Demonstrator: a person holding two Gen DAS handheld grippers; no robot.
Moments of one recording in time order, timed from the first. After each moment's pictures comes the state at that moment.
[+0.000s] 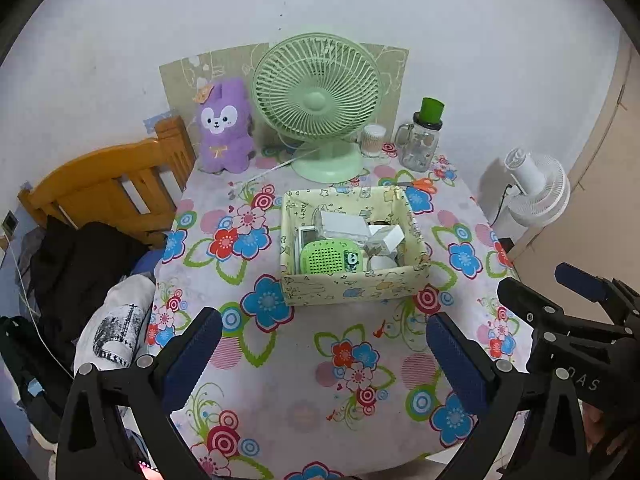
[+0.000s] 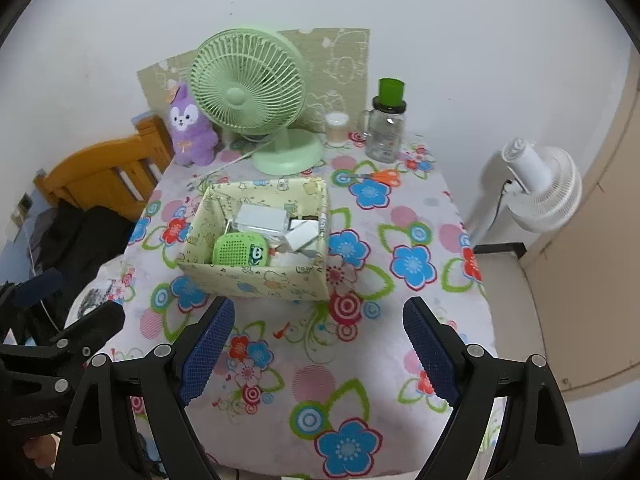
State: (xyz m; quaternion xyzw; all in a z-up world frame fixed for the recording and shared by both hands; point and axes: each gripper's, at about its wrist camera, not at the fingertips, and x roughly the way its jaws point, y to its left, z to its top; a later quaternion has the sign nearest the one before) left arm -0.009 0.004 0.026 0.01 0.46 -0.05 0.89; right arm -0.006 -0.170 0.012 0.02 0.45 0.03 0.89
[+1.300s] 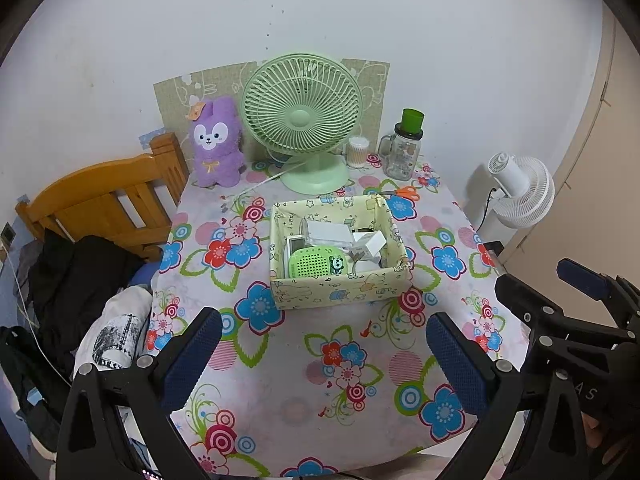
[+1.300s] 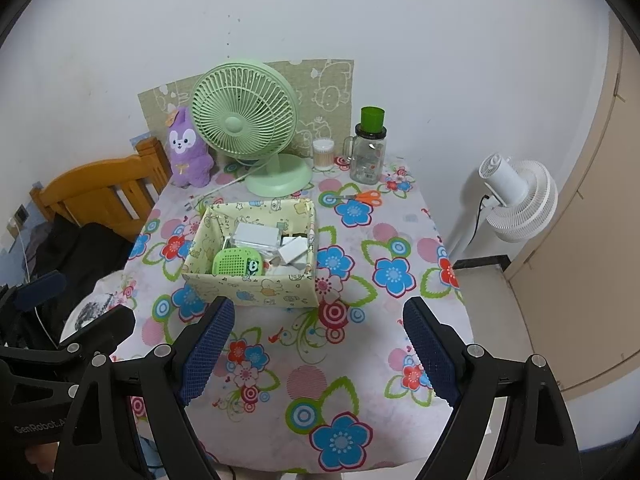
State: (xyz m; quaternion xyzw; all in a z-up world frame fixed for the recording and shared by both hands) left arm -0.033 -0.005 0.039 0.02 0.43 -0.06 0.90; right arm -0.039 -0.168 0.036 0.01 0.42 0.01 0.91
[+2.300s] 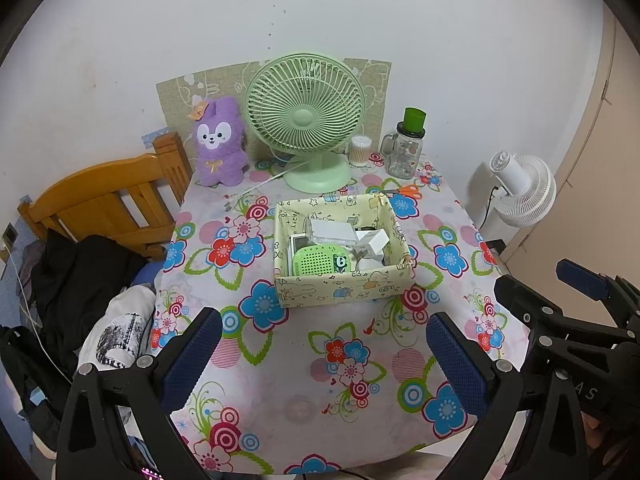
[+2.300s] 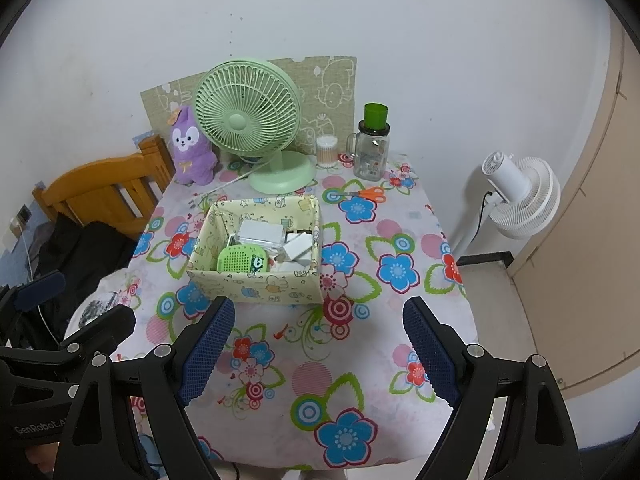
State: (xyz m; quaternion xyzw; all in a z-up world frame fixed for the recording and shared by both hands) left arm -0.037 -0.001 0.040 0.02 0.43 -0.06 0.90; right arm -0.041 -0.166 0.033 0.01 0.42 0.01 0.91
